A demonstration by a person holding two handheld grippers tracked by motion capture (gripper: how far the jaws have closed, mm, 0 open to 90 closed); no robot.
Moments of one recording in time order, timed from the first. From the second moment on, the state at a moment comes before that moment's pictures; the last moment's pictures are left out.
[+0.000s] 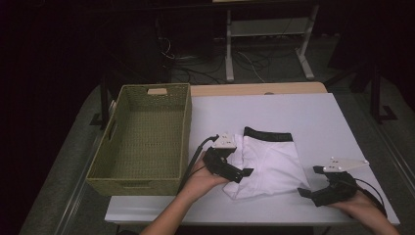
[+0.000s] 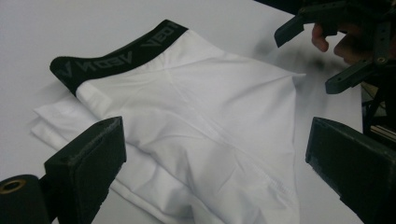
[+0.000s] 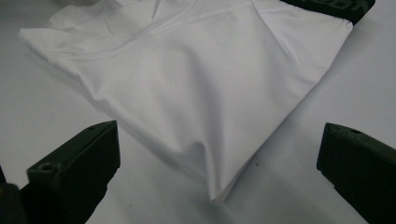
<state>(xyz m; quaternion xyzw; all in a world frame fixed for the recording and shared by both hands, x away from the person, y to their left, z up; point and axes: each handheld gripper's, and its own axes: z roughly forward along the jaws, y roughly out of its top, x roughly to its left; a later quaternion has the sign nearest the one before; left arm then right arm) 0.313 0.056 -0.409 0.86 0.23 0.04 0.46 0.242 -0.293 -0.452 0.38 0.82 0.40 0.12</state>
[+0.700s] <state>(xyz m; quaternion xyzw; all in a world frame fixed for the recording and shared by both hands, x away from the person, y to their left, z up) 0.327 0.049 -0.440 0.87 0.25 0.05 0.43 0.243 -0.293 -0.455 0.38 0.83 0.40 0.11</state>
